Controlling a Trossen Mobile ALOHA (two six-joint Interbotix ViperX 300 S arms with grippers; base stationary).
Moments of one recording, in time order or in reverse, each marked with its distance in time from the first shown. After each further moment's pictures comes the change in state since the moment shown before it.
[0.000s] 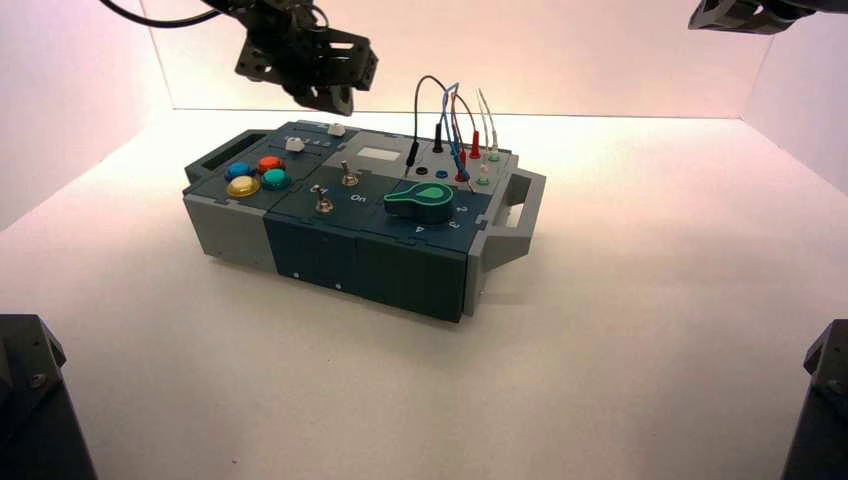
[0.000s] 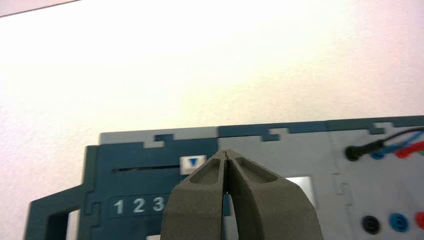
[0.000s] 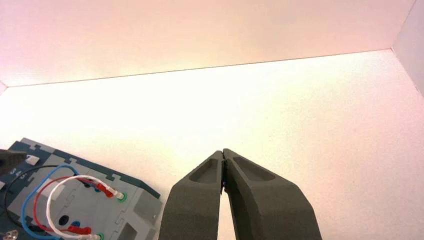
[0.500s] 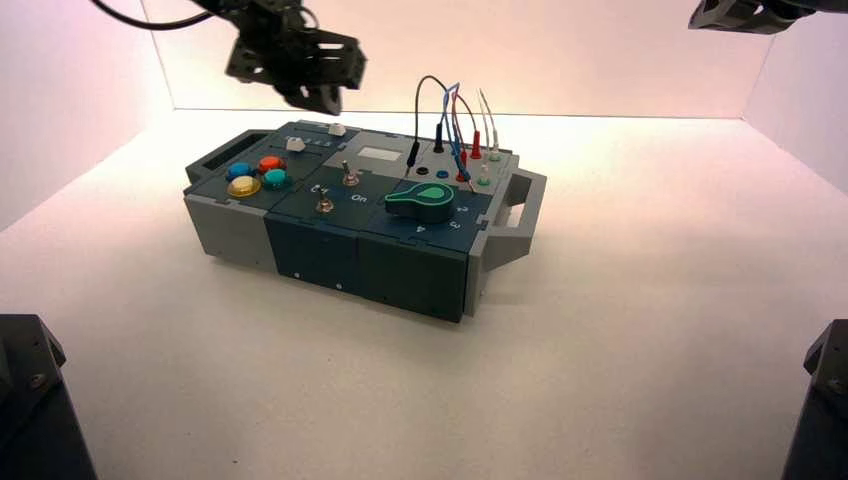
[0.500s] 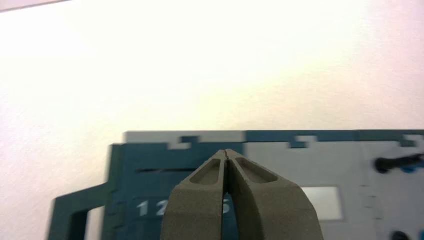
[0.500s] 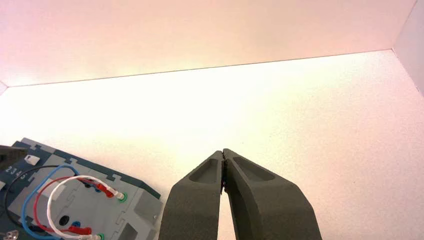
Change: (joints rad) left arm 0.003 0.023 -0.023 -0.003 0.006 0.005; right arm 0.000 0.002 0.002 -0.002 -0.002 0.000
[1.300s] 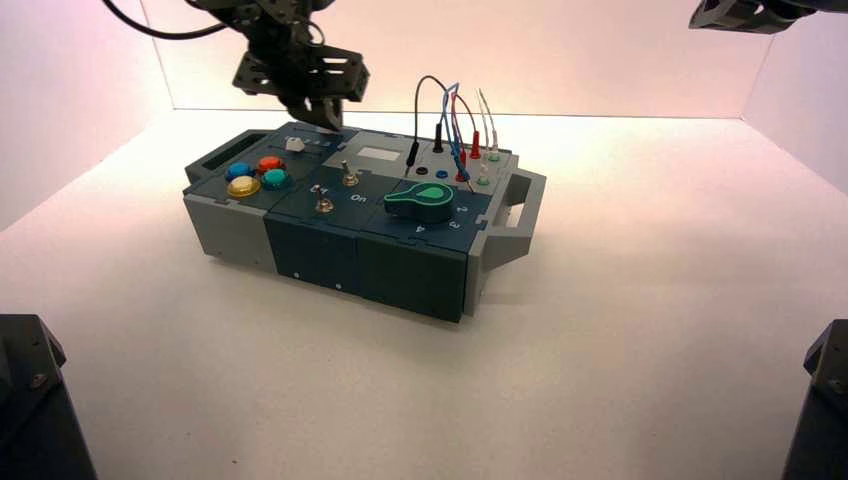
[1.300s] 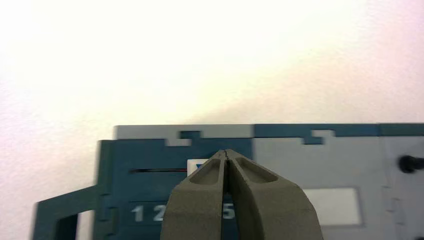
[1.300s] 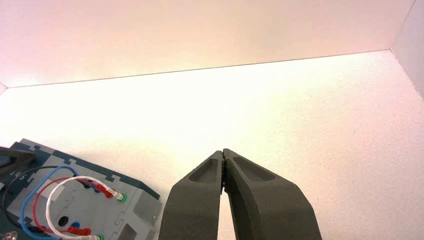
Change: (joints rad) left arm 0.057 0.067 -0.055 -0.002 0.081 0.002; right arm -0.002 0.000 0.000 0.002 -0.002 0.000
